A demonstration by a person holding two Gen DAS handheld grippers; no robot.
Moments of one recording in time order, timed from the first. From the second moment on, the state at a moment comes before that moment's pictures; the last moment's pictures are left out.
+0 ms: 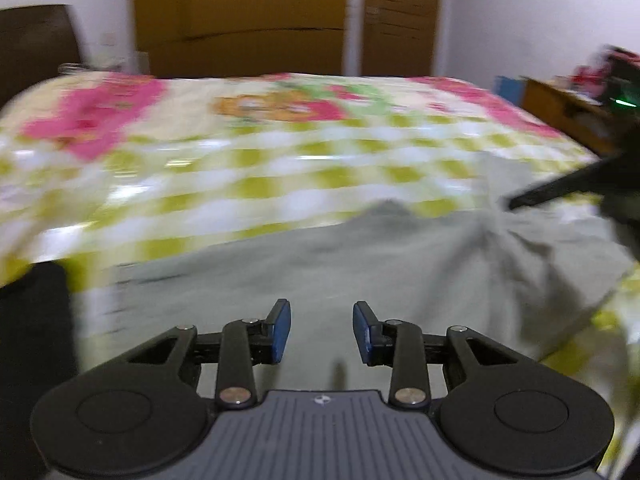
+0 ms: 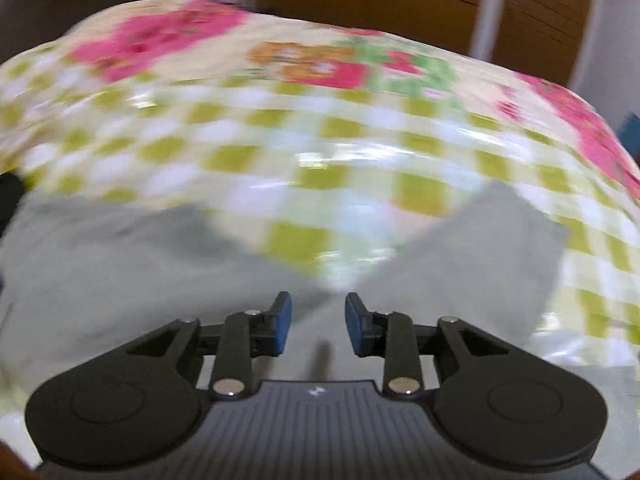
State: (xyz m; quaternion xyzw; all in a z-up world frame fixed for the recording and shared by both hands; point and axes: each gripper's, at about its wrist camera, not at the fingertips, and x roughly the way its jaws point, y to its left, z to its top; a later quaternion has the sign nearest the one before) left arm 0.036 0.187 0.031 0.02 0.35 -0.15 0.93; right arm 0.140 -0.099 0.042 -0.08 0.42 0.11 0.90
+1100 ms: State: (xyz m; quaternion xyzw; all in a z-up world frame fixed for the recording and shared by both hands) left arm 0.096 0.009 -0.001 0.07 0.39 -0.30 0.87; right arm 0.237 -0.268 0.037 0.15 0.44 0.01 0.89
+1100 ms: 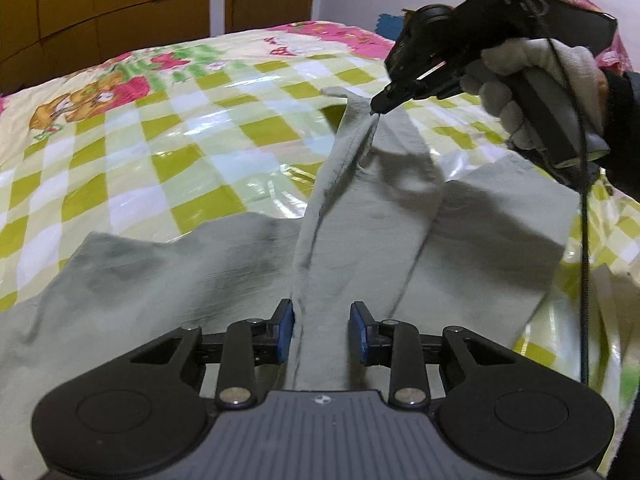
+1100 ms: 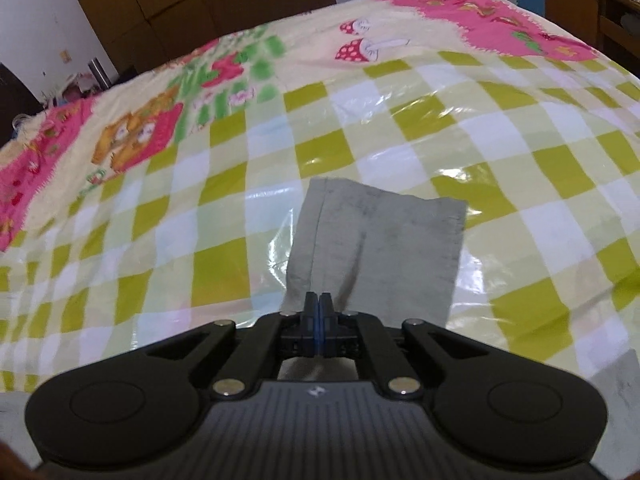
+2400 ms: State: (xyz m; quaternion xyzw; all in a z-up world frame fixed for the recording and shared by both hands) left arm 0.064 -0.068 -0.006 0.15 0.39 -0.36 0.84; right arm 0.068 -0.443 -0.013 0.40 0.40 -0.13 0.82
